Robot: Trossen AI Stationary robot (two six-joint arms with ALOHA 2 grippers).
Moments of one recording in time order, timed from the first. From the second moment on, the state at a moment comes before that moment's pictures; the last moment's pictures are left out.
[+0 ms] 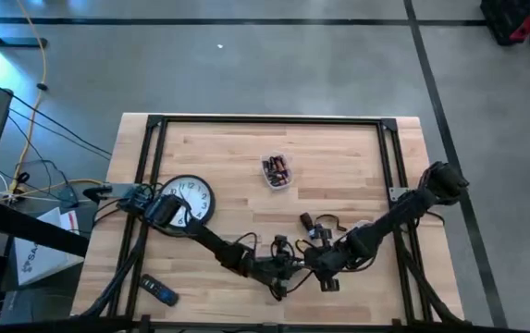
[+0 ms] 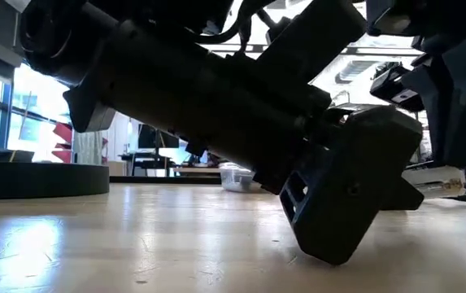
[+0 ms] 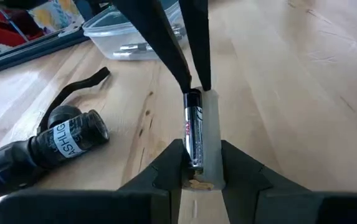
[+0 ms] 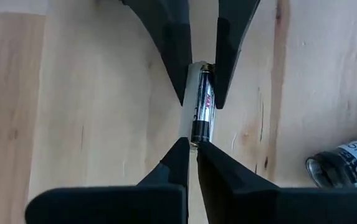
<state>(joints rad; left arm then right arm) -0.47 2.38 1.34 0.63 -0.57 0.10 0.56 1.72 1.03 -0.49 0.11 0.47</state>
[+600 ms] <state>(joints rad) -0.47 2.35 1.34 0.63 -0.58 -0.01 0.50 1.72 1.03 -0.46 -0.07 0.22</state>
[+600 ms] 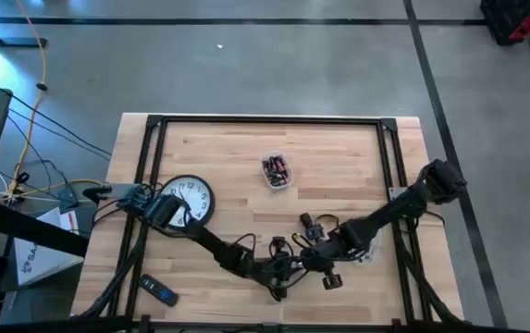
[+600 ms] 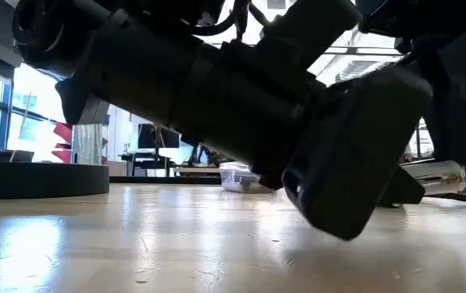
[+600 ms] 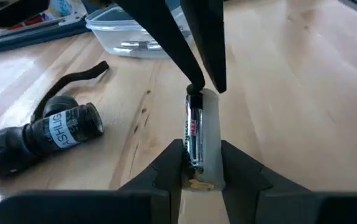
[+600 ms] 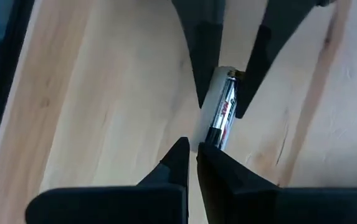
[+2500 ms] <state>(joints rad) -0.48 2.17 1.12 0.90 -0.87 -0.74 0.95 1.88 1.03 -0.50 1.12 1.00</state>
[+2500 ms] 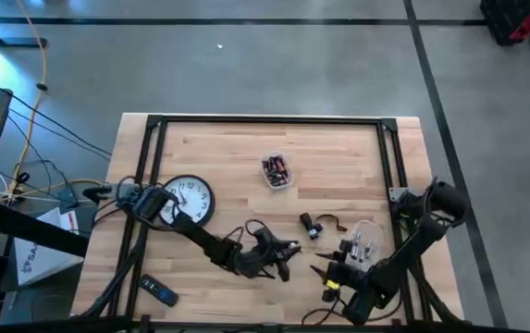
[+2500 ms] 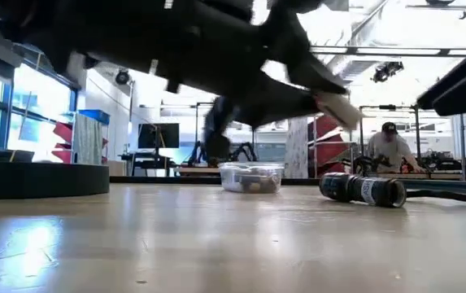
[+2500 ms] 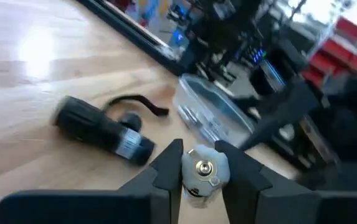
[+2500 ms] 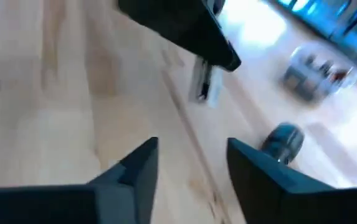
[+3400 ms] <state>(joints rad) -0.44 2.13 1.00 1.23 -0.82 -0.77 0.72 1.89 1.03 0.03 1.27 0.26</state>
